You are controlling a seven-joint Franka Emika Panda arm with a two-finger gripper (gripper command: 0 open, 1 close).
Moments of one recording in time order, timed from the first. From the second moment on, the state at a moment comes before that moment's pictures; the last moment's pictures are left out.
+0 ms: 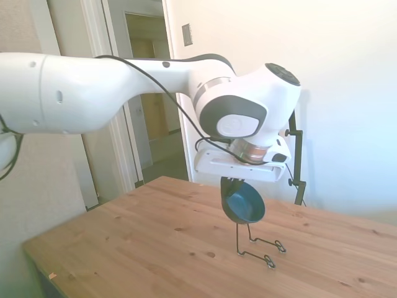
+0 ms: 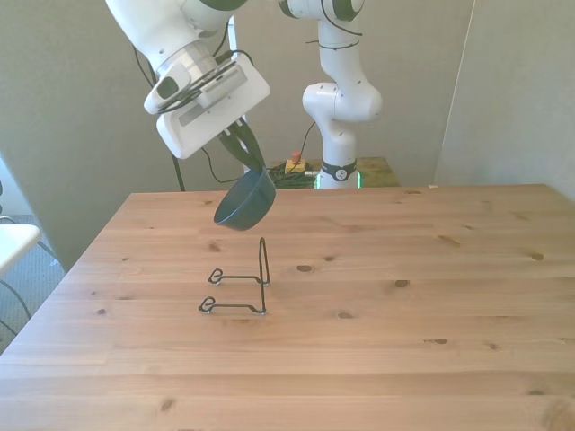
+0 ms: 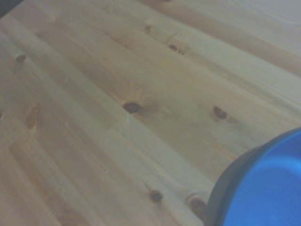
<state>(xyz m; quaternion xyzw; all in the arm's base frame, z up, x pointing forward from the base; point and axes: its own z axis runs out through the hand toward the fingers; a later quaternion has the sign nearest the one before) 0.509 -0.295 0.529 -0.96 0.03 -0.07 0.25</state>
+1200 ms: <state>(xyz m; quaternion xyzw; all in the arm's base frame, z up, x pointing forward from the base) 0.500 -0.156 0.374 -0.99 0.08 0.03 0.09</state>
